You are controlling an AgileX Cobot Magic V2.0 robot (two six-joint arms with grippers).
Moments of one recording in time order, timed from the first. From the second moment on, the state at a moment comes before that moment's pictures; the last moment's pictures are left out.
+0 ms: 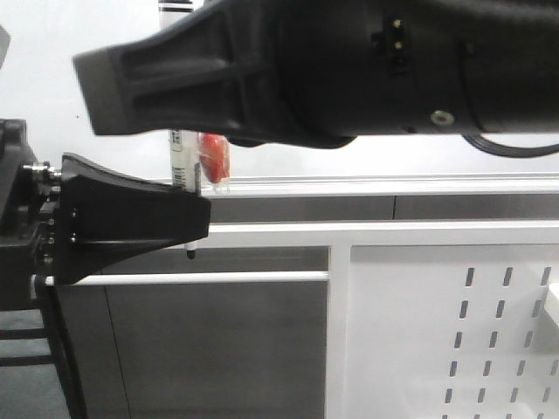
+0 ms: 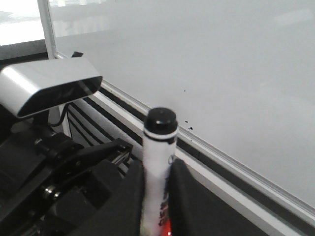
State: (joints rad) left arm -0.34 1.60 -0.34 1.01 -1.17 -0.47; right arm 1.08 1.36 -0.54 0.48 -0.70 -0.45
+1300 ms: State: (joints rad) left arm -0.32 1.60 -0.27 0.77 -1.15 -0.35; right arm 1.08 1.22 -0.49 0.62 -0.74 -0.62
